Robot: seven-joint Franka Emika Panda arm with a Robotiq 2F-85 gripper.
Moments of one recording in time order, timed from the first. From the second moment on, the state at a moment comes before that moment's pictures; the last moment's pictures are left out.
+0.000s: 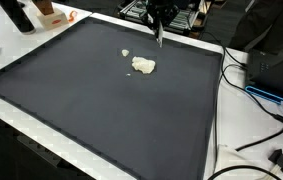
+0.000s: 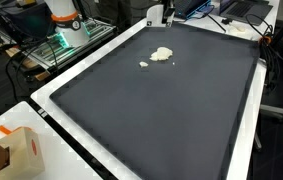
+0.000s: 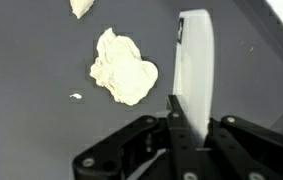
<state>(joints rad) 0.16 0.11 0.17 -2.18 0.01 2.18 -0.44</state>
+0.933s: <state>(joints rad) 0.16 0.26 0.17 -2.23 -0.13 2.50 -0.53</state>
